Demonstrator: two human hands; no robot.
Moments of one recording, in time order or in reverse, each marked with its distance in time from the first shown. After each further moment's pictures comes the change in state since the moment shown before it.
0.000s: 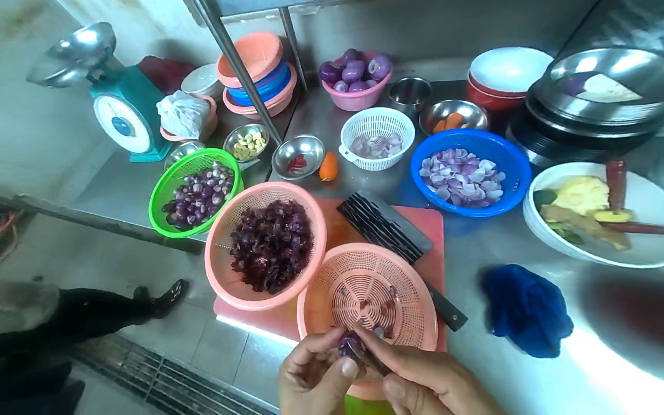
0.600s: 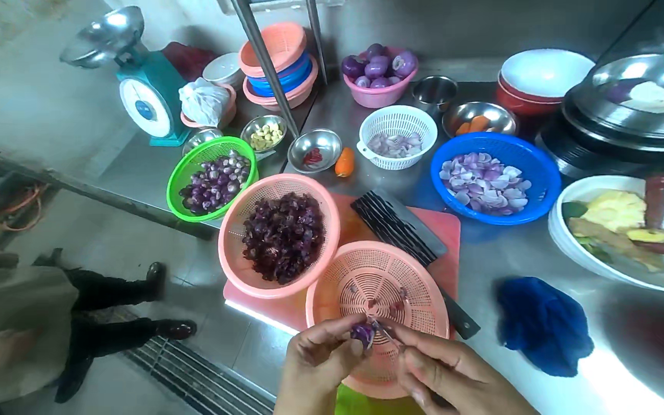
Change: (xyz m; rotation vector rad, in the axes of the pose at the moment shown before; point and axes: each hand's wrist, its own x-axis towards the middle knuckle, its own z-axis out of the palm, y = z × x) left_hand 0.012 0.012 -0.014 0.107 -0.072 -0.205; right_hand 0.000 0.009 -0.013 0.463 -0.031 0.346
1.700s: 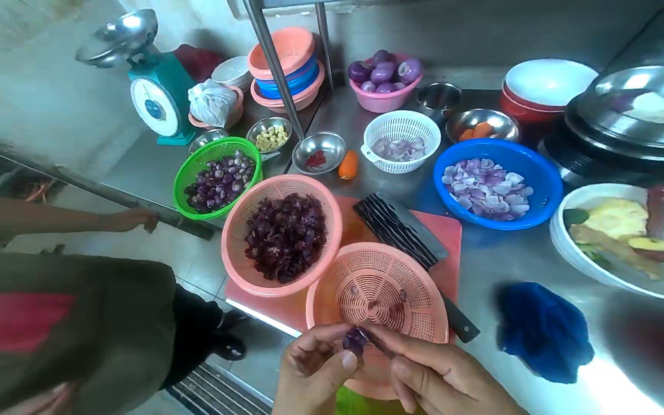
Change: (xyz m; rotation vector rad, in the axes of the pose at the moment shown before) left_hand -0.012 -0.004 -0.001 -0.099 0.023 0.087; right_hand 0.006 -0.006 0.003 -0.401 -0.039 -0.170
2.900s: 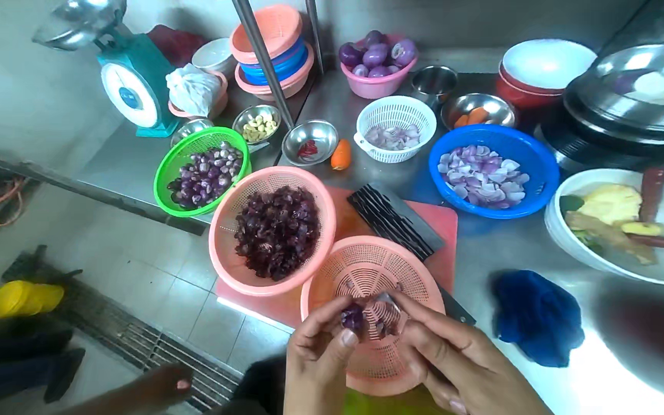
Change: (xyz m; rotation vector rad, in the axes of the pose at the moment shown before) left_hand 0.022 -0.024 0.002 -0.019 -0.049 0.166; right_hand 0.001 -0.001 0.000 0.269 0.222 0.053
